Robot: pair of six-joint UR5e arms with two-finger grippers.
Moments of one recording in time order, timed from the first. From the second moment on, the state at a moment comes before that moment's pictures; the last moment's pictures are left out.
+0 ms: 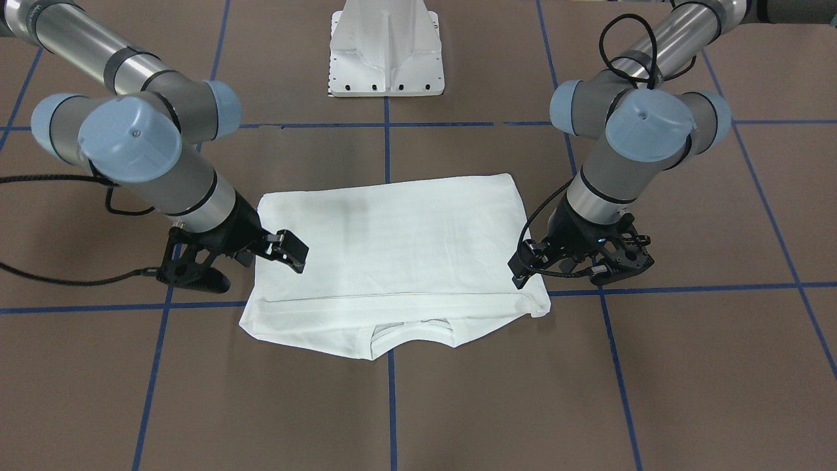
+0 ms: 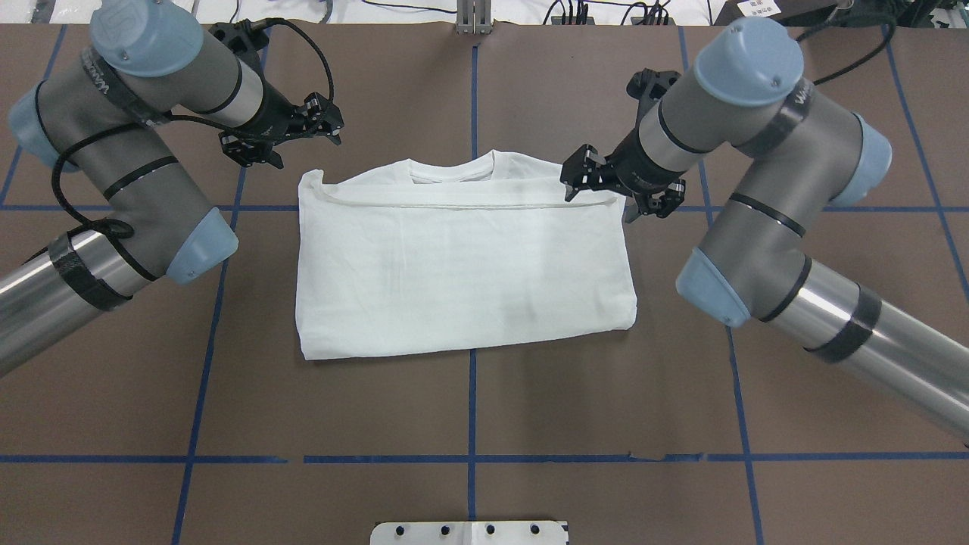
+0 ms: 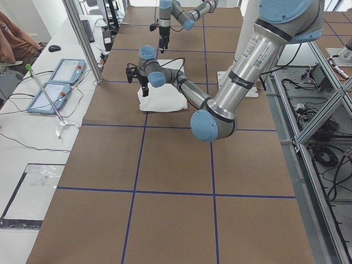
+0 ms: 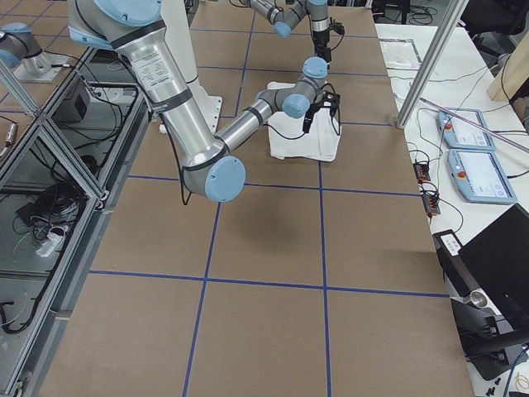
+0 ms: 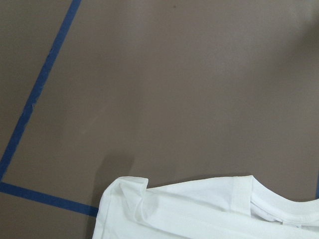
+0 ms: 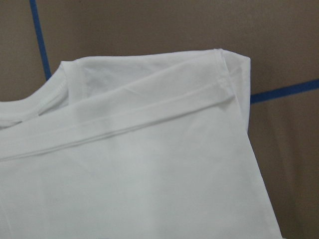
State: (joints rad) left arm -0.86 -2.16 -1.55 -1.93 -2.03 -1.36; right arm 0.75 -1.10 1.75 -1.32 2.13 1.36
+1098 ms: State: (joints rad) left arm -0.86 -2.16 -1.55 -1.94 -2.03 -1.36; right arm 0.60 -1.19 1.74 -1.33 1.93 1.39
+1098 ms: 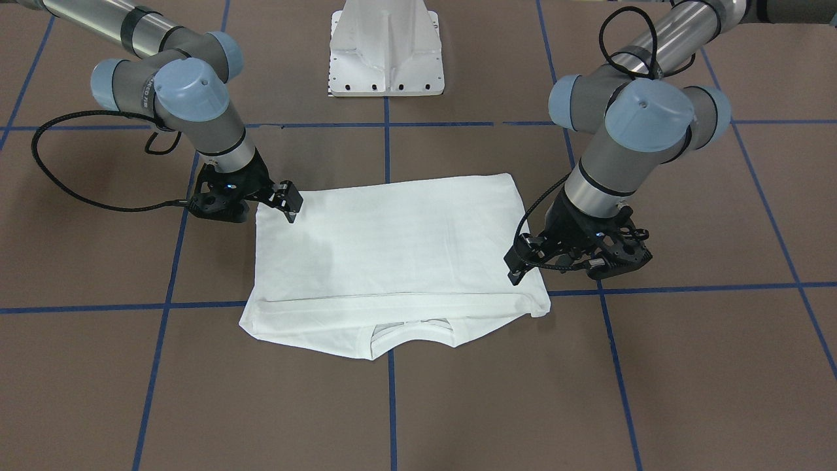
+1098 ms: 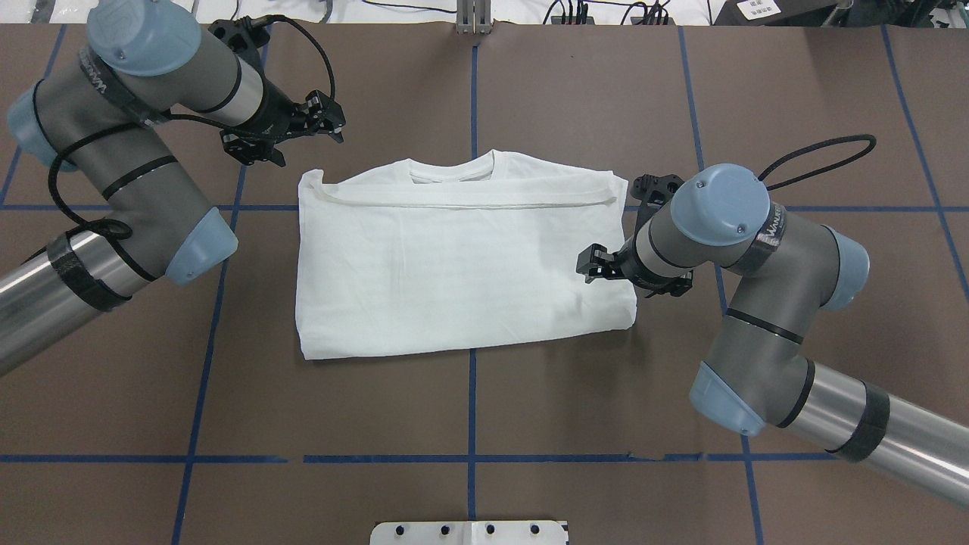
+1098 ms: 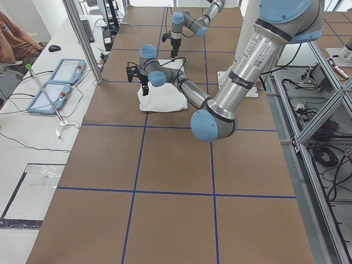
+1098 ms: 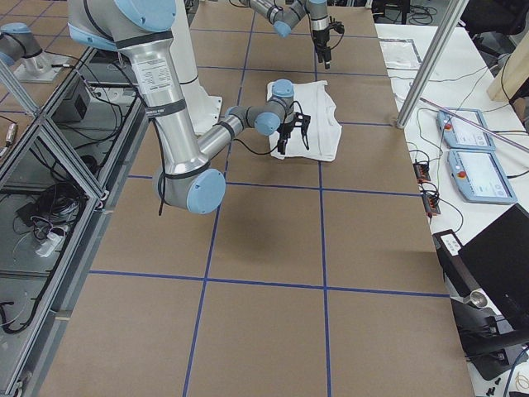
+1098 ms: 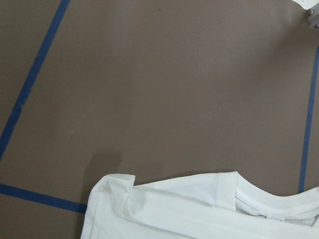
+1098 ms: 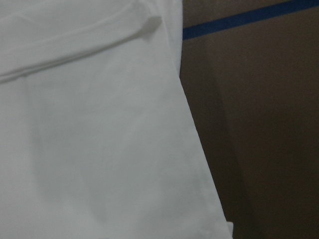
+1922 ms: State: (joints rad) left arm -0.86 -2.15 -1.55 -1.96 -2.03 -1.35; right arm 0.55 -1.21 1.74 -1.33 1.93 1.39
